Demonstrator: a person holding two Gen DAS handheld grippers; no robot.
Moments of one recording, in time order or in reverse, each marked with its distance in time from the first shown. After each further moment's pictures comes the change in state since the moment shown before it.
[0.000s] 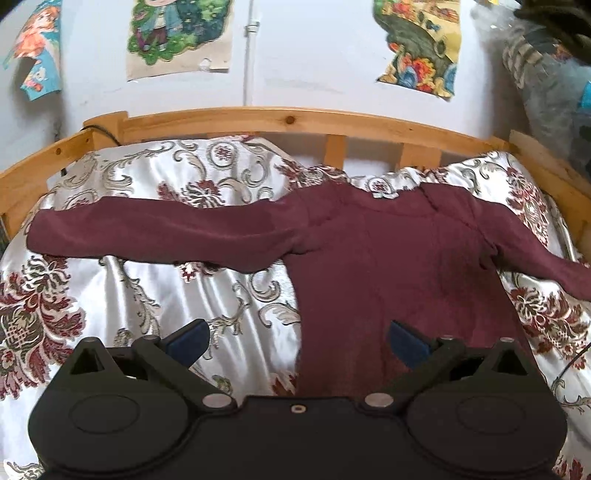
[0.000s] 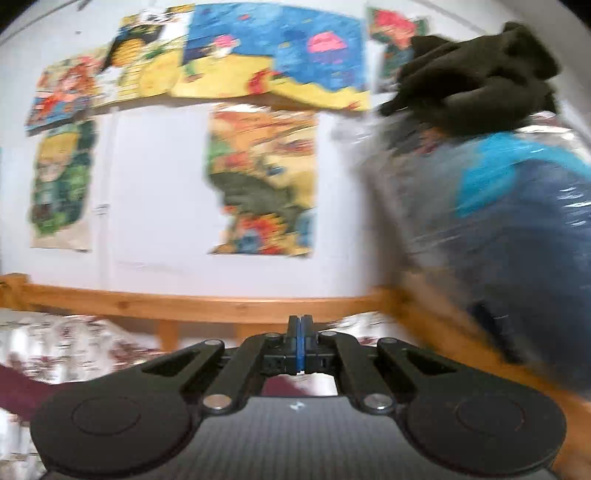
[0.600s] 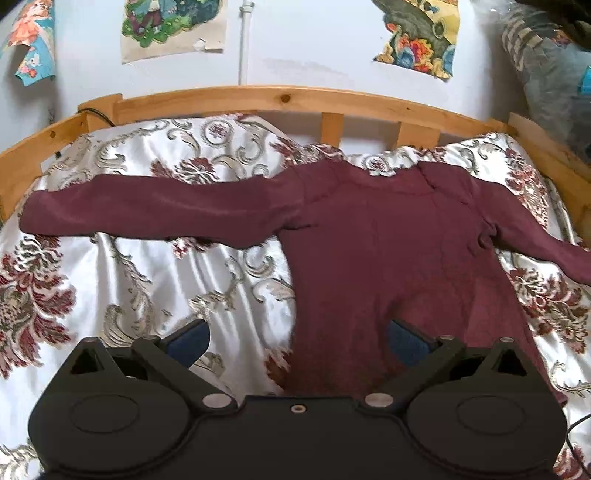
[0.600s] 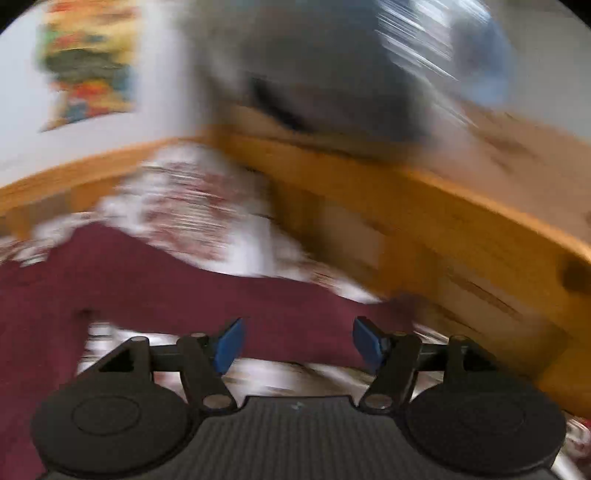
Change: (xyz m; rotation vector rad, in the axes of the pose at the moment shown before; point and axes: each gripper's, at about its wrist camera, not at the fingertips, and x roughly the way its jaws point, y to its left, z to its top) left arm 0.007 -0.010 -0.013 0.012 0.062 -0.019; right arm -0.012 -0.182 -0.153 0.199 0.395 -0.437
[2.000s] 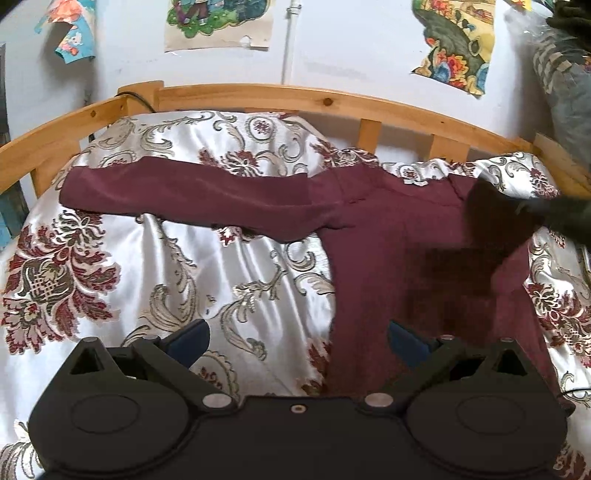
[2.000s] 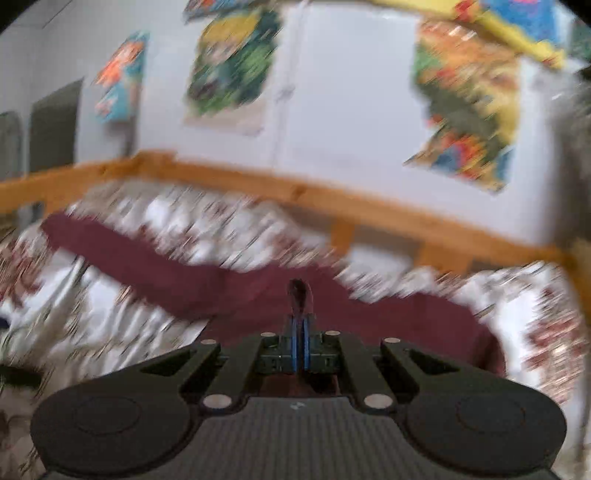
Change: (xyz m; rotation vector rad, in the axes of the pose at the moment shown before) left arm -0.017 0.041 -0.009 -0.083 -0.007 0.066; right arm -0.123 0.299 -0.045 -0.608 -0.159 0.772
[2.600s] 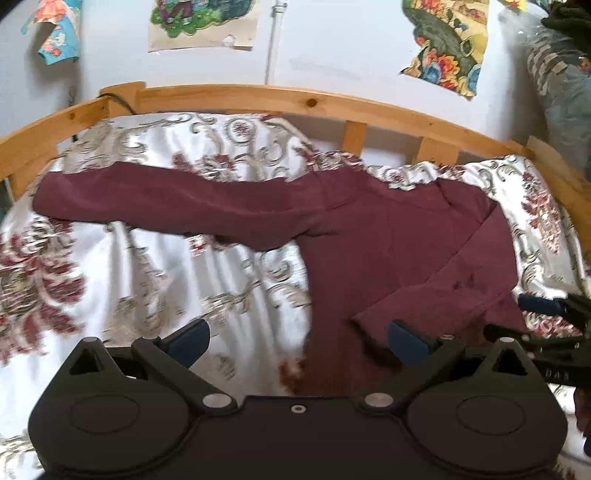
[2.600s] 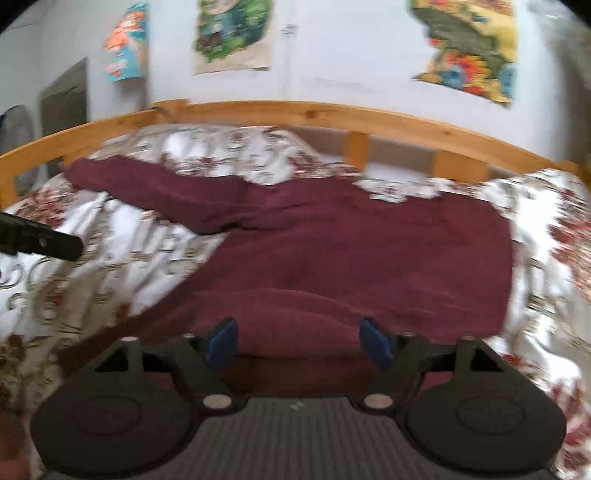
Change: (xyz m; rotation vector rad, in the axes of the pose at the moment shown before) left arm 0.023 -0.026 0.012 -0.005 -0.012 -0.051; right arm -0.026 -0.024 -0.085 0.089 0.114 0.045
